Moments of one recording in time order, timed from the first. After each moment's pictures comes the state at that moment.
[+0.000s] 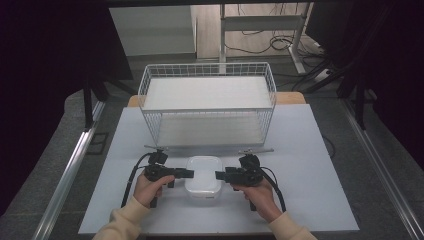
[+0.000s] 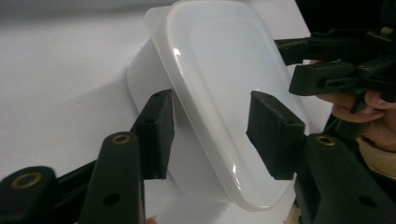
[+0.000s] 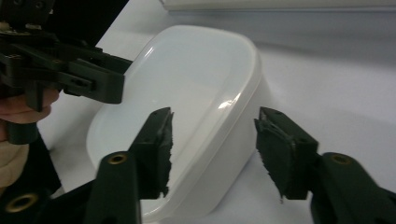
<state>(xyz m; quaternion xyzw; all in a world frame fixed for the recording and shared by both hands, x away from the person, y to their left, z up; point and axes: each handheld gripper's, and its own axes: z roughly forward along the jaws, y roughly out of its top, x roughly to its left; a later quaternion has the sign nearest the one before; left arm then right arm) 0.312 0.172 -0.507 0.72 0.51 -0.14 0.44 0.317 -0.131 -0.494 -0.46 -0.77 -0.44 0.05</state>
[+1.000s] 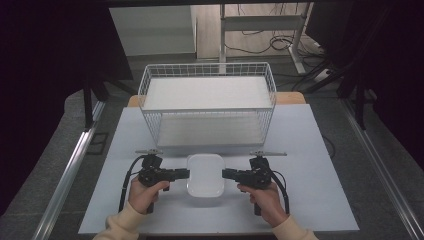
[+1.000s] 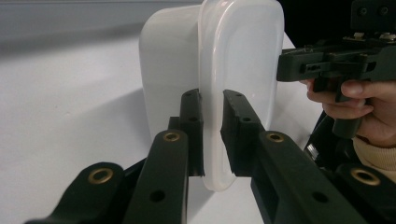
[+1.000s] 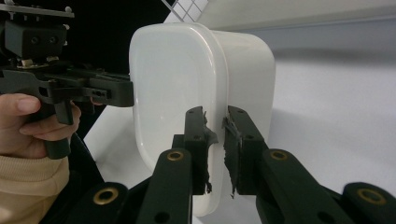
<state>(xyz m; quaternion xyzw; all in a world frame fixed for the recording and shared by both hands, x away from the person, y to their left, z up) 0.283 0.176 -0.481 0.72 0.49 -0.09 0.48 0.303 -0.152 -0.481 -0.47 -0.73 -0.49 0.09</state>
